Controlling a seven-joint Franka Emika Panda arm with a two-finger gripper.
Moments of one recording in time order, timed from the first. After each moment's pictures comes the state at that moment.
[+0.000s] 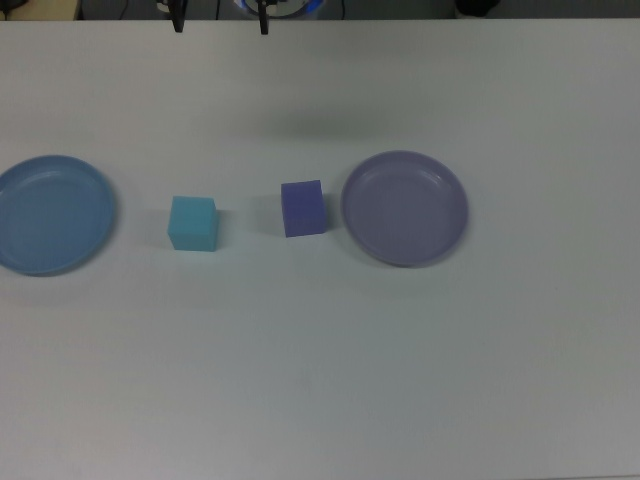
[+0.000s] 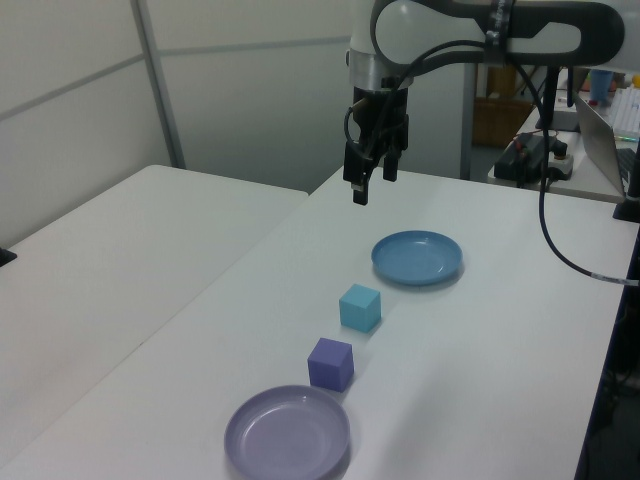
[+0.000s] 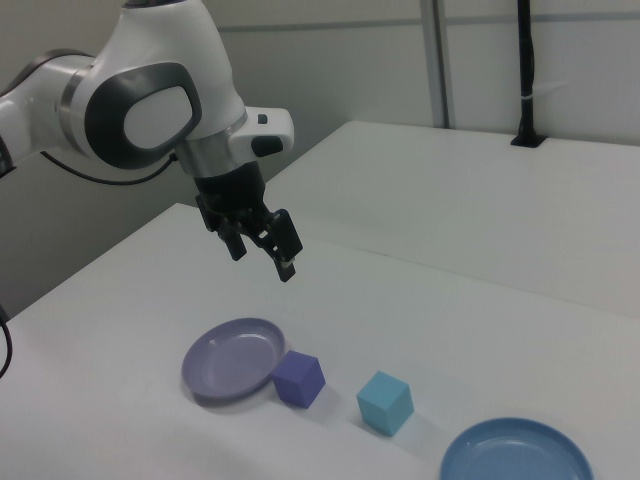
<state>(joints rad) 0.08 -0.05 -0.09 -1.62 0.03 1.66 -0.02</state>
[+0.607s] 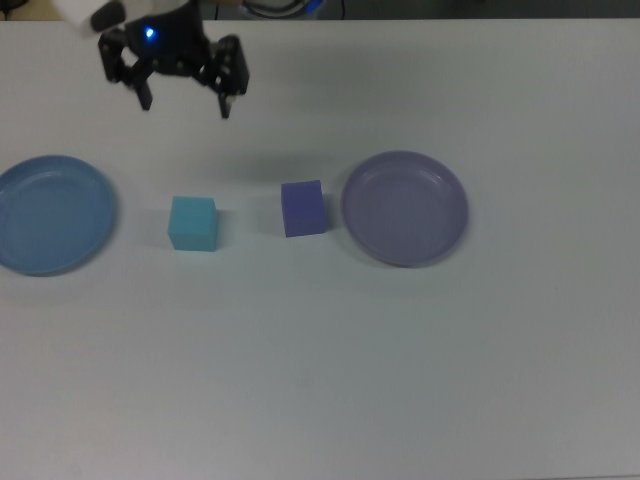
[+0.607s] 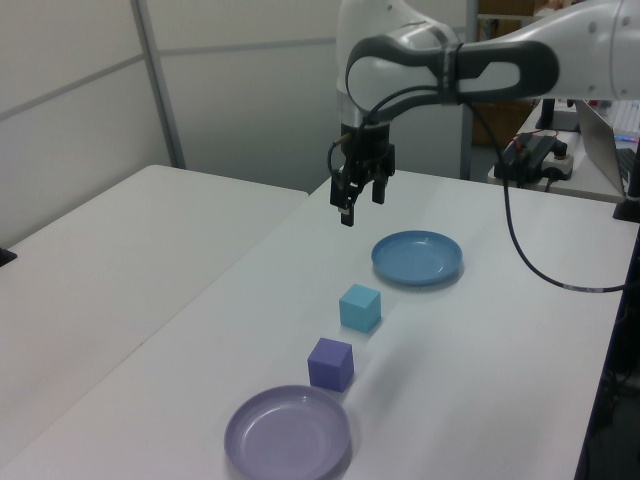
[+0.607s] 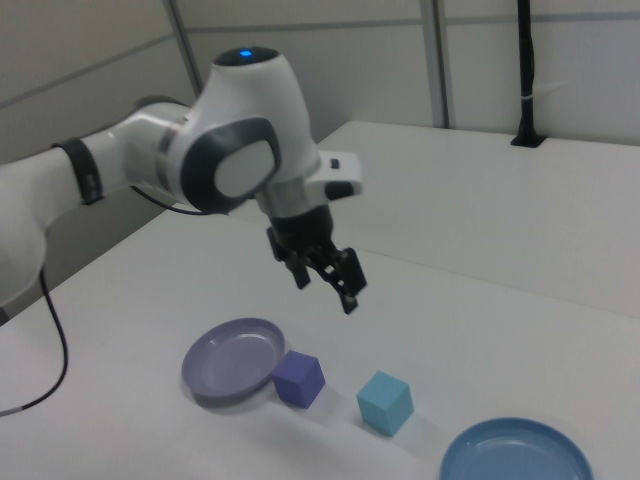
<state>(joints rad) 0.02 0.12 -0.11 -1.62 0.03 1.82 -0.02</state>
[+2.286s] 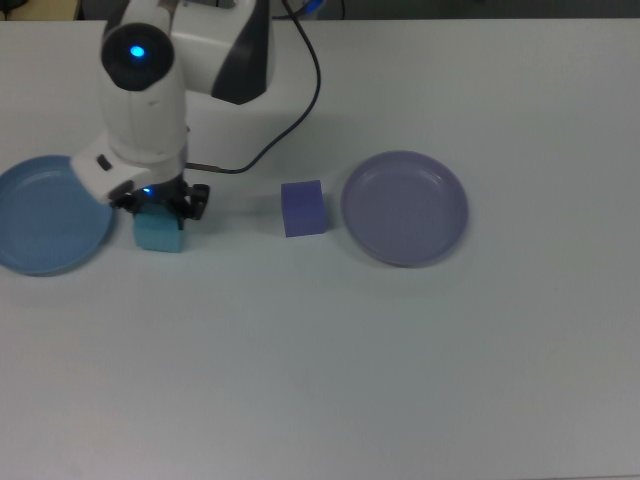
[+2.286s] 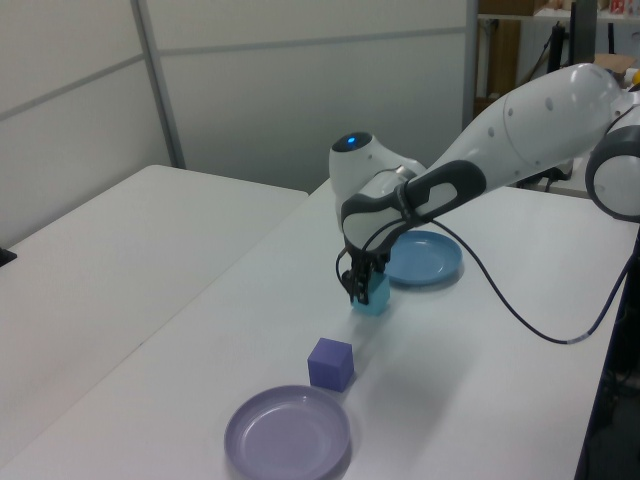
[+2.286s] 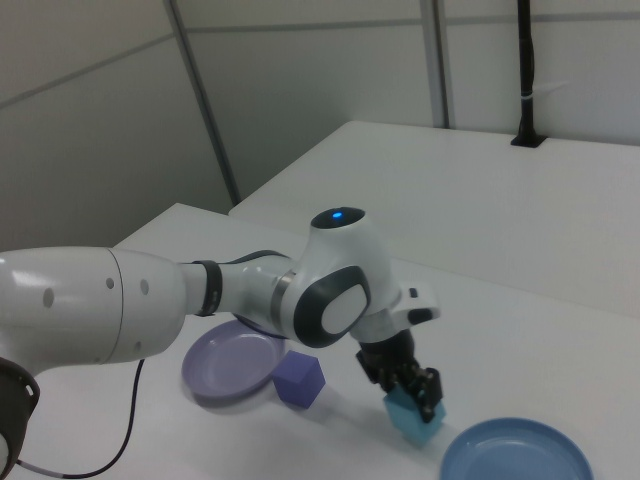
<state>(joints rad) -0.03 0.39 -0.12 -1.78 -0.13 2.24 -0.03</state>
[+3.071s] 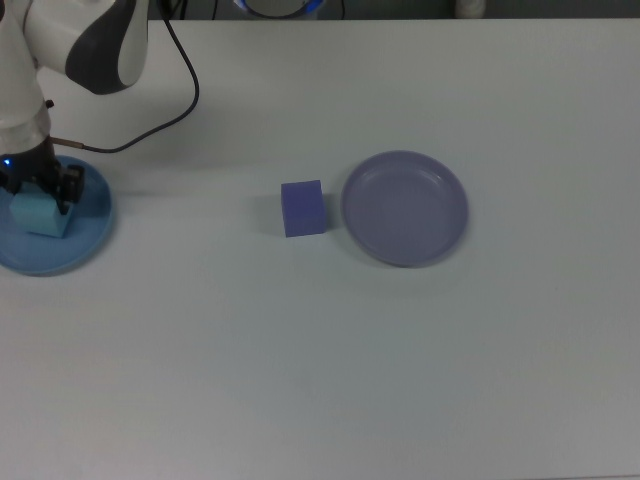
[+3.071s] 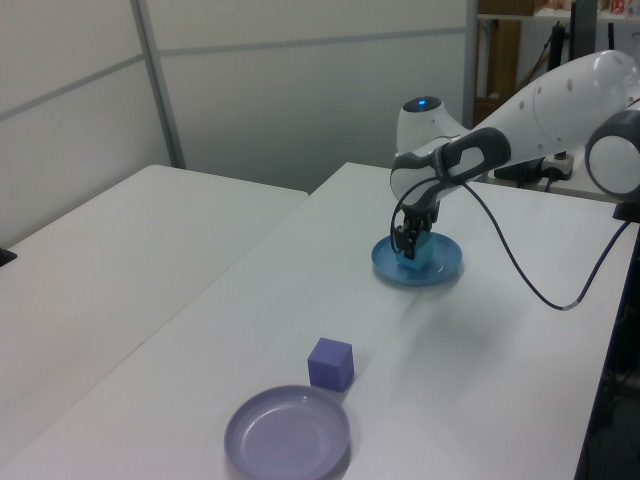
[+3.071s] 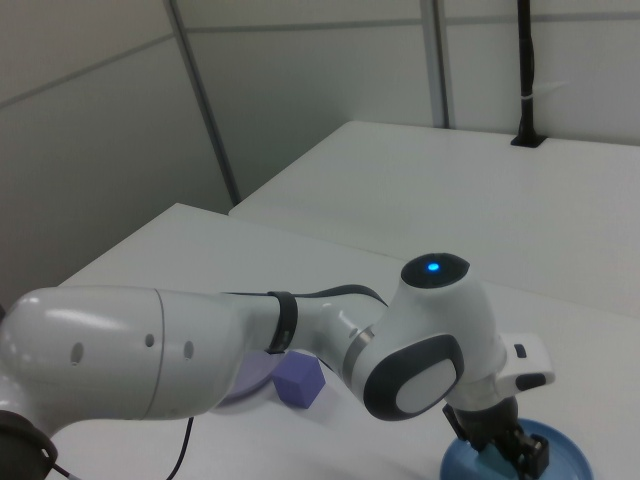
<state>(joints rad) -0.28 0.44 -0.12 -1.75 -0.07 2.33 -0.26</state>
